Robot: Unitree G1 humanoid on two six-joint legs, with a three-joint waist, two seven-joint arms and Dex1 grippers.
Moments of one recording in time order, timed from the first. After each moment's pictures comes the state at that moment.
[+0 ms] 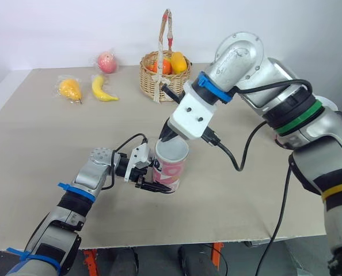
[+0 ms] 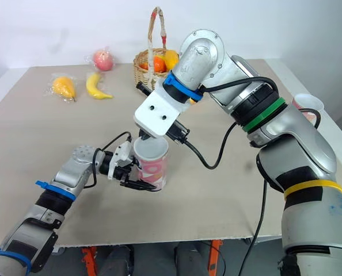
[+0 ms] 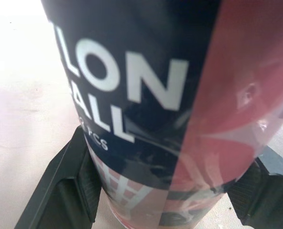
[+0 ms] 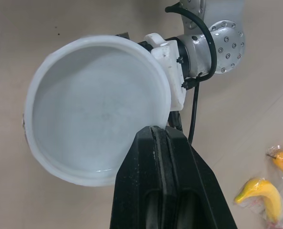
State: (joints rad) left arm -0.63 0.41 -0.27 0.36 -0.25 0.11 -1.44; right arm -1.53 -0.63 0.81 0.39 0.24 -0.38 1.58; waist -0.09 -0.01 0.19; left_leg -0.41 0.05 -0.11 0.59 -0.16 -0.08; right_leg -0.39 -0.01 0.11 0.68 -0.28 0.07
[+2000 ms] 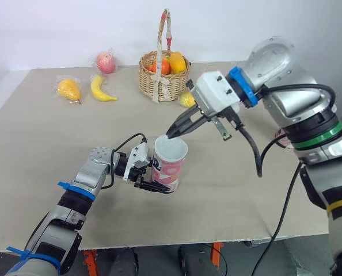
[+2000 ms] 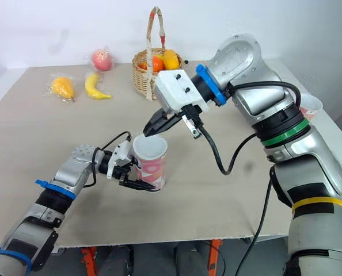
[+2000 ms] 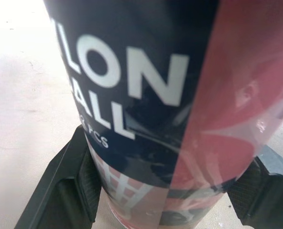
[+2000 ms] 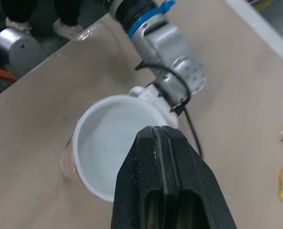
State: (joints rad) left arm -0.64 0.41 -0.26 0.38 -0.25 0.11 -1.46; right arm -1.34 -0.71 0.57 0.22 0.44 0.04 1.58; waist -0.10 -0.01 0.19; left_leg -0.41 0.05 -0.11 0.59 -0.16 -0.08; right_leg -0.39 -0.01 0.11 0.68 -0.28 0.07
